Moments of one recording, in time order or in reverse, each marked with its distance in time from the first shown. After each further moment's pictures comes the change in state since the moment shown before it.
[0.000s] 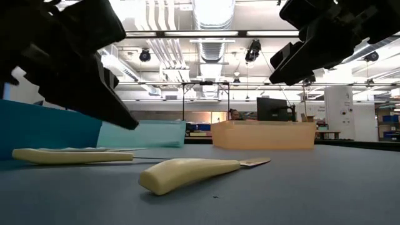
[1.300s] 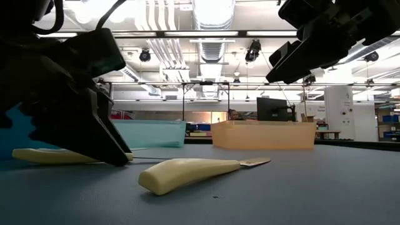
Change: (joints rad) left arm 0.009 0.120 0.027 -0.059 0.019 -0.104; right arm -0.002 0.000 0.000 0.013 0.025 -0.023
